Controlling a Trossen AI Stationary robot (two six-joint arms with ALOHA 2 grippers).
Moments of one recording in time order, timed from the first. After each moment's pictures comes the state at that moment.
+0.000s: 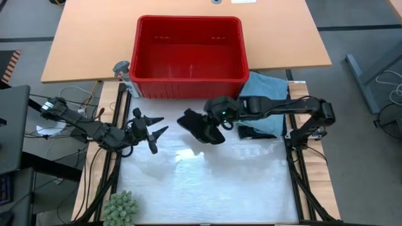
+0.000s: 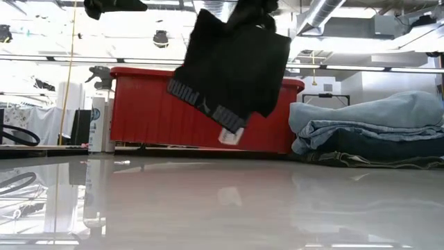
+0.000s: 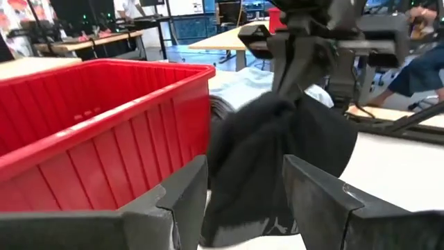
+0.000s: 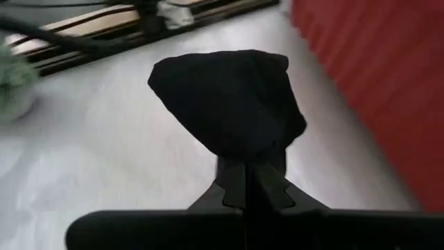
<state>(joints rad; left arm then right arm) -0.44 0.84 0.66 0.03 -0.96 -0.09 -0.02 1.62 1.56 -0.62 0.17 0.27</state>
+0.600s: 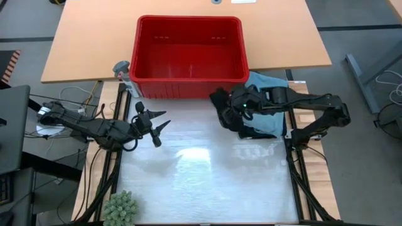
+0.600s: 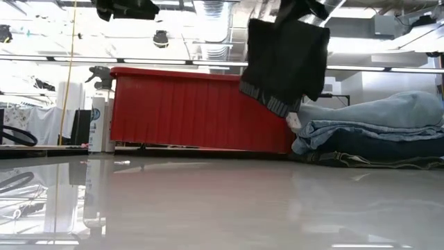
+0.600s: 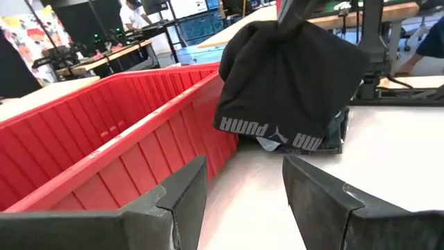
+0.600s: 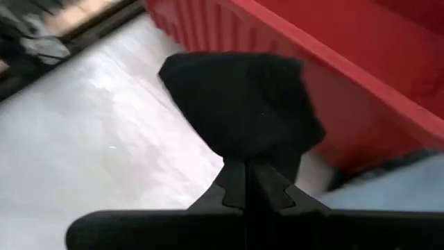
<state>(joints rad) -0.29 0.85 0.66 0.03 -0.86 0.10 -0.05 1.42 1.56 -0.96 0.48 0.59</state>
